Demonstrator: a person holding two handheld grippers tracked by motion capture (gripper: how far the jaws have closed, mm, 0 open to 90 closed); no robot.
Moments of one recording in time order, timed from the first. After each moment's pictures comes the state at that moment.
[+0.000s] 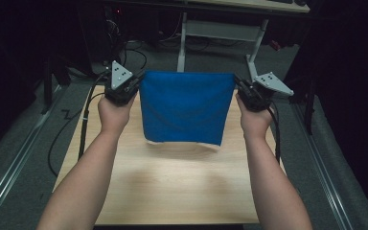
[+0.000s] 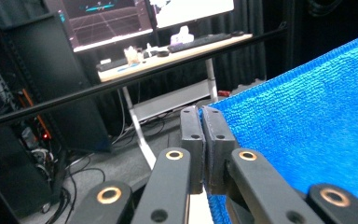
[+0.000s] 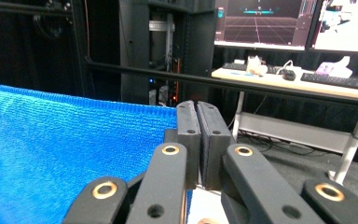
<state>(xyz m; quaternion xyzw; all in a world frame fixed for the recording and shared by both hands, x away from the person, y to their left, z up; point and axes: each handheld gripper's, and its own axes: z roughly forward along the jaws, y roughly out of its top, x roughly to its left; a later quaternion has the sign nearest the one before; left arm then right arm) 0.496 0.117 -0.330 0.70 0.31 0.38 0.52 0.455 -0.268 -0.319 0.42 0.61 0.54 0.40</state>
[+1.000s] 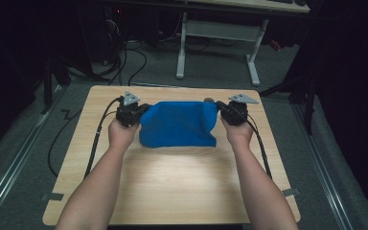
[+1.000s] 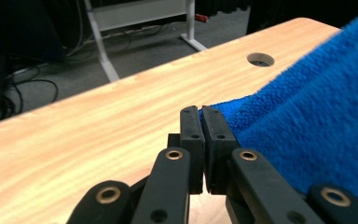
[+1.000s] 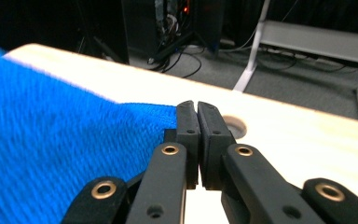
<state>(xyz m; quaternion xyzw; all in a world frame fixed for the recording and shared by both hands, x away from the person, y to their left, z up) 0.519 0.117 -0.453 0.77 0.38 0.23 0.46 0.501 -0.259 -0.441 0.48 0.70 0.44 0.29</state>
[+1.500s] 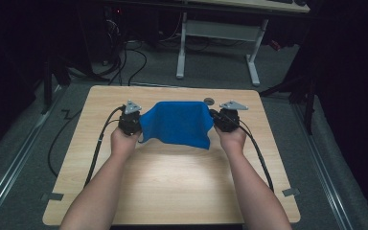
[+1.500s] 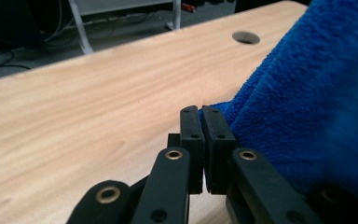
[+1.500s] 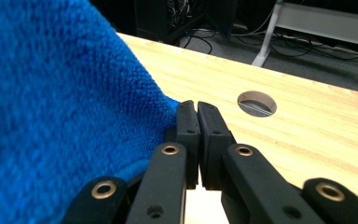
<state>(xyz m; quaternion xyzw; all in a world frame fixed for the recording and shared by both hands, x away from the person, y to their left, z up) 0.511 0.116 -0.484 0.77 0.38 0.20 0.46 0.497 -0.240 -0.466 0.47 0.72 0.43 0.27</state>
